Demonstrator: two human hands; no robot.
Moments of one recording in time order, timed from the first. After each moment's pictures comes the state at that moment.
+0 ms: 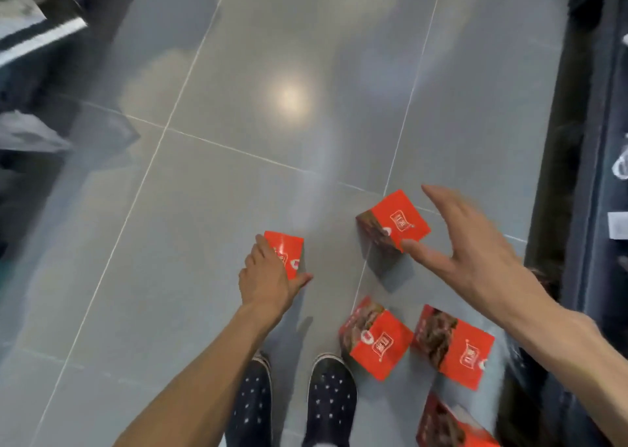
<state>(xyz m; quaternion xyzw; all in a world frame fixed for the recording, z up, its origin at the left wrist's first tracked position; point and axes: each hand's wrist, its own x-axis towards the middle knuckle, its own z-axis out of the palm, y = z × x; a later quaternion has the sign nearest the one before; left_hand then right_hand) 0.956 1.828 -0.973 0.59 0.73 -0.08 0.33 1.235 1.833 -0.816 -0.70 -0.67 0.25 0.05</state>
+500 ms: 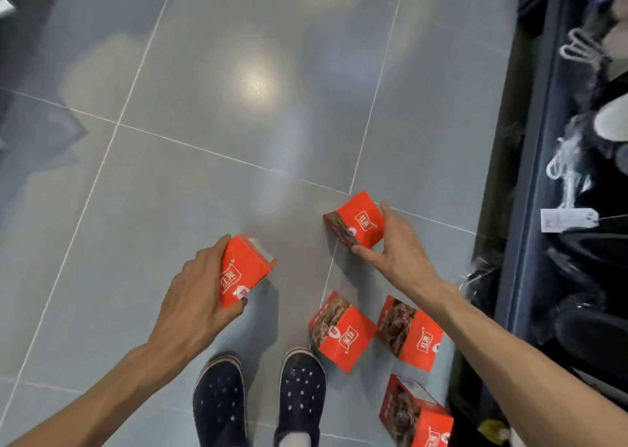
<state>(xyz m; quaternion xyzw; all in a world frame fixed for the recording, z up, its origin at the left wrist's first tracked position) 0.895 1.832 -0.898 0.71 0.60 -0.01 0.38 1.240 1.838 -0.896 -0.77 -0.55 0.33 0.00</state>
